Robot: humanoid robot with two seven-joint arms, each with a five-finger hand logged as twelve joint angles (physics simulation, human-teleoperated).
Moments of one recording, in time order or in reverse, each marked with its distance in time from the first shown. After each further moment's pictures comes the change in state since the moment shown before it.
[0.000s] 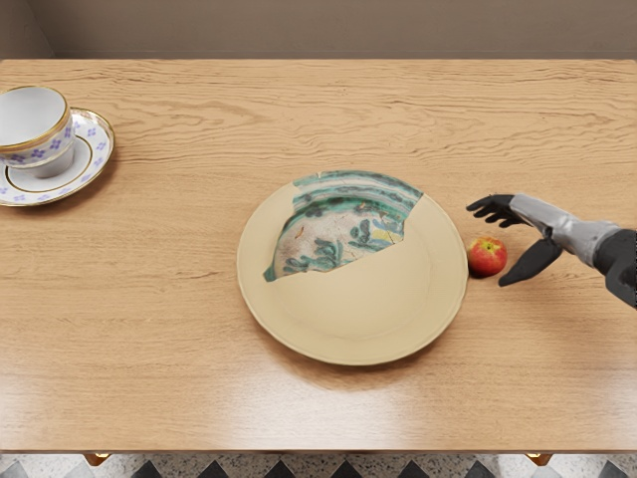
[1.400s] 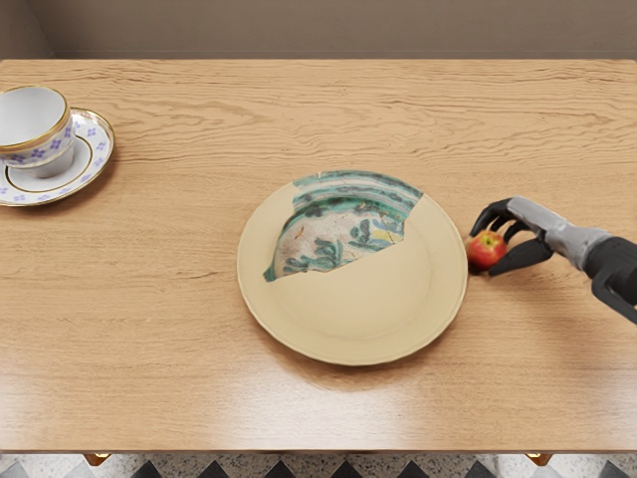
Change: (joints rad) left arm 0.000 0.000 0.000 0.000 0.000 0.000 0.000; right arm 0.009 0.050 -0.062 -0.068 0.015 -0.099 0.052
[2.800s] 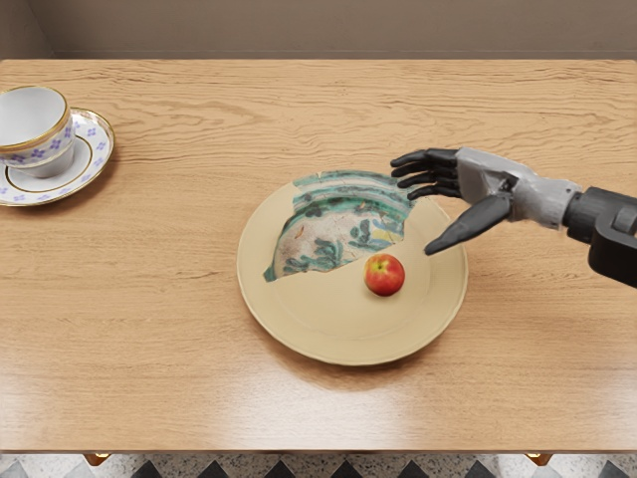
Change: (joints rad) left arm 0.000 0.000 0.000 0.000 0.000 0.000 0.000; right arm 0.053 0.062 0.201 -0.029 0.452 0.478 0.139
